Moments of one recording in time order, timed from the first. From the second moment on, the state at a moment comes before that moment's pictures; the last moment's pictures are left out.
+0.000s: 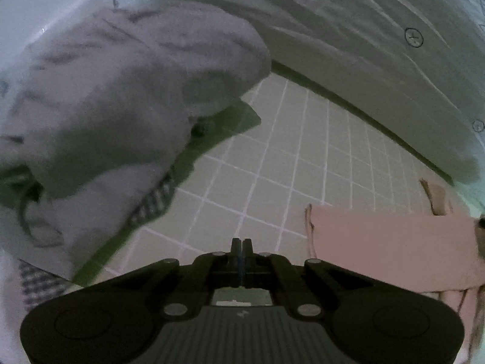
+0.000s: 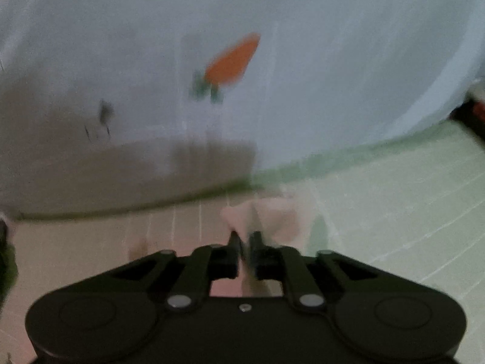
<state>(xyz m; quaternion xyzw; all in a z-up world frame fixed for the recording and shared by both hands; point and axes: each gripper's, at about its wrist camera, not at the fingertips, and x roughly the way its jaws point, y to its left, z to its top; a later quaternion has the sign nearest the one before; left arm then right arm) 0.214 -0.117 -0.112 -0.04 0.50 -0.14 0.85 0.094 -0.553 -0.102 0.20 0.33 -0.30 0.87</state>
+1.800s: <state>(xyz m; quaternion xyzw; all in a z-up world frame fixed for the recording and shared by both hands) 0.169 -0.125 -0.092 -0.06 0.47 -0.19 0.86 0.016 -0.496 -0.118 0.17 0.36 -0.40 0.82</state>
